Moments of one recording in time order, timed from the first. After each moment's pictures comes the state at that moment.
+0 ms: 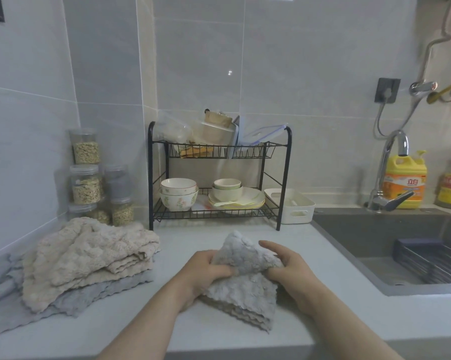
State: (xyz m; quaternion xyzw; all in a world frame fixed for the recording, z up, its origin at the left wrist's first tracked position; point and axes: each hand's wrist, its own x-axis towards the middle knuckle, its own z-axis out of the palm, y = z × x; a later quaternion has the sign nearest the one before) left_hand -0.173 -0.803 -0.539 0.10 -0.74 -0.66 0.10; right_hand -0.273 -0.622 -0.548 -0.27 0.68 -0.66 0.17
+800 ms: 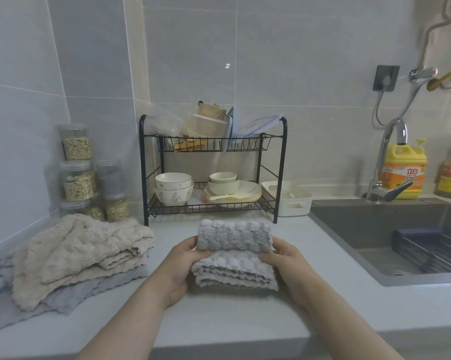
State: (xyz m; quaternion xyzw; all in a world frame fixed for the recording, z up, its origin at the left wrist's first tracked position) left_hand -0.171 -0.811 -0.540 0.13 -0.62 -0.76 0.15; right_hand -0.280 -0.622 -0.551 -0.26 0.60 -0.73 0.20
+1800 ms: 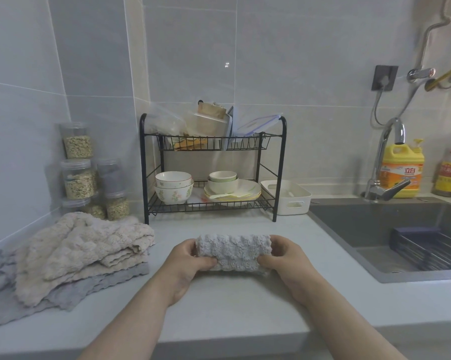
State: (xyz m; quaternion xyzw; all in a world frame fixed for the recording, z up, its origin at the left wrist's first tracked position) left_hand -0.176 -0.814 -0.553 0.16 -0.66 -0.71 0.19; right_hand -0.279 -0.621 -0.555 -0.25 0.65 -0.70 0.13
